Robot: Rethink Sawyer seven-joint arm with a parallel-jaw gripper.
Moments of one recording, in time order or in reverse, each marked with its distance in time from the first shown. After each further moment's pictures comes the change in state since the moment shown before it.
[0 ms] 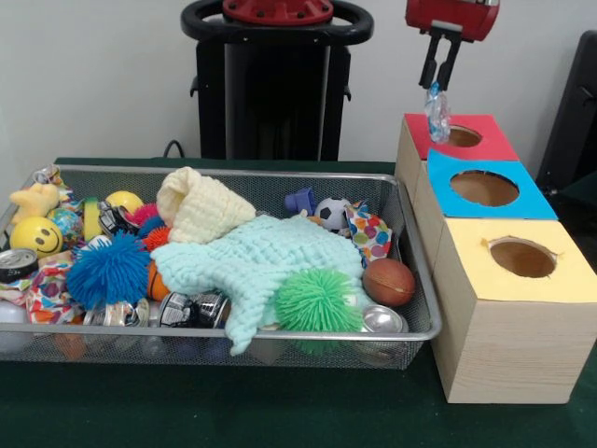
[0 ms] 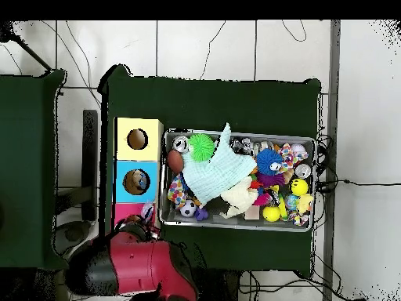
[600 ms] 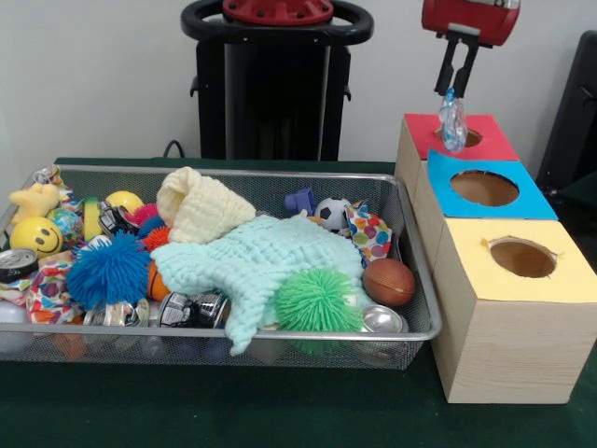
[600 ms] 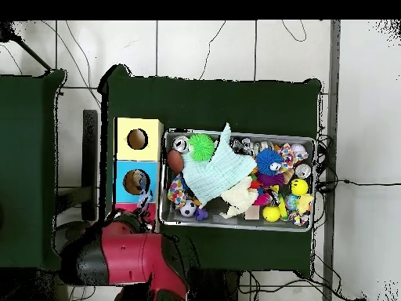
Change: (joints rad) arm 0.071 0.059 -0.071 -0.082 0.074 0.000 0.034
